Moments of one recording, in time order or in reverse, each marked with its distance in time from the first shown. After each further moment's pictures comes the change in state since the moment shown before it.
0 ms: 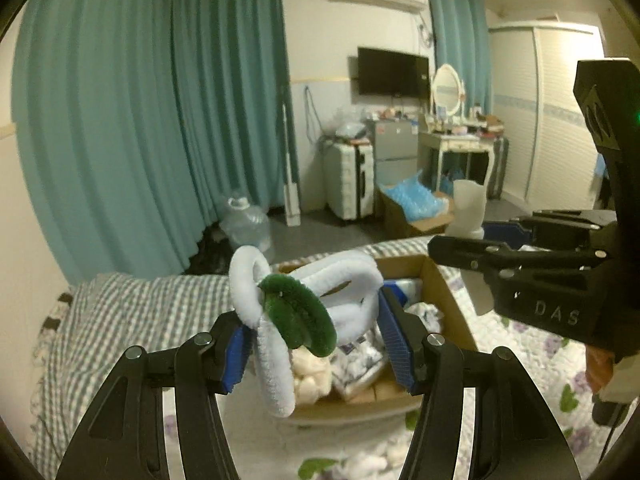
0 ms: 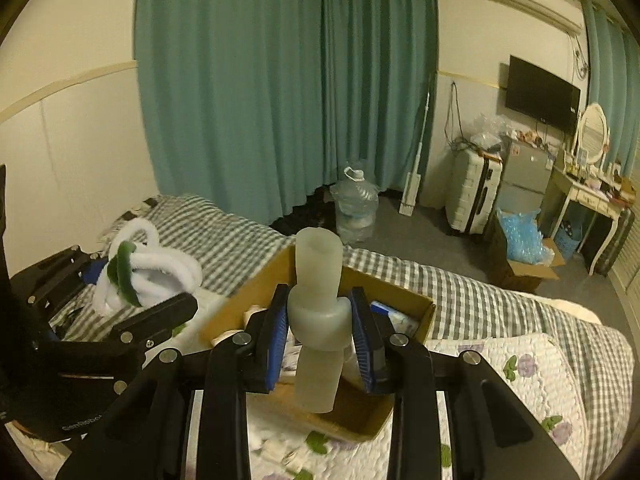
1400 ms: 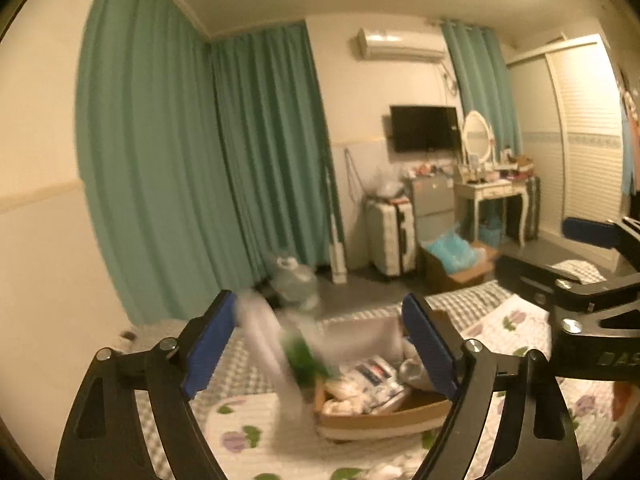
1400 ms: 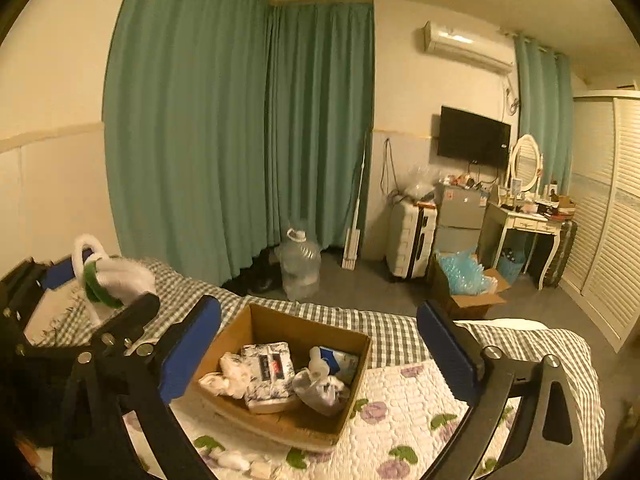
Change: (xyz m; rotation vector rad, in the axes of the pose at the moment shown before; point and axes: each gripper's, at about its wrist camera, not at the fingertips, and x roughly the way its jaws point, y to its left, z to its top) left arm -0.133 -0.009 0.011 0.025 -0.259 0.197; right arm -0.115 0.018 -0.004 0.068 -0.262 -0.216
